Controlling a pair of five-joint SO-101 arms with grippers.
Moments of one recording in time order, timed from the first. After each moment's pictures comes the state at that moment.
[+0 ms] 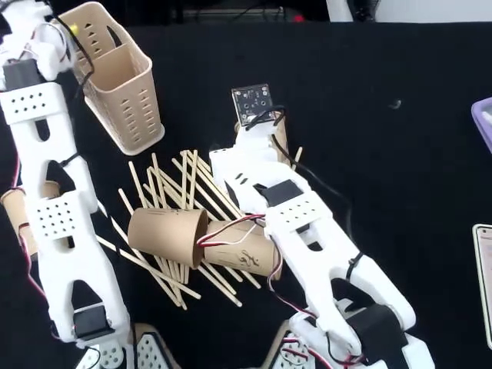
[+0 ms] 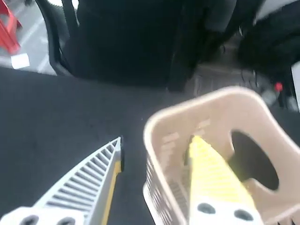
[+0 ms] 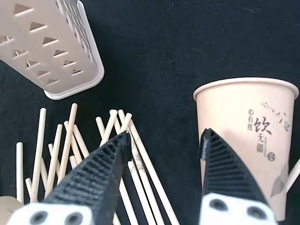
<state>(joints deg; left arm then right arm) -20.7 52.0 -81.0 66.0 -3.6 -25.1 -19.6 48.6 20.0 -11.6</state>
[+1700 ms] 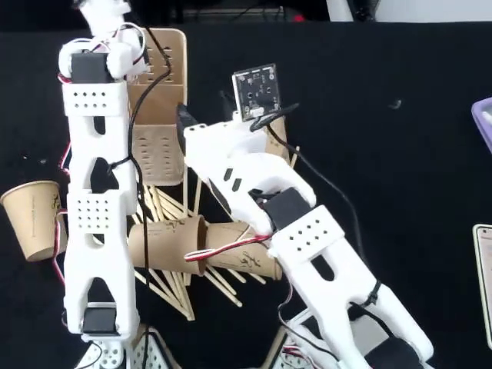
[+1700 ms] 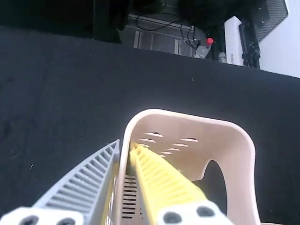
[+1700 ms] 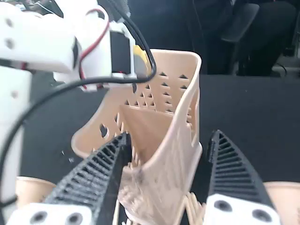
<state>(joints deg) -4.7 52.5 -92.9 86.5 10.0 -32.8 -33.0 40.2 17.5 -16.3</state>
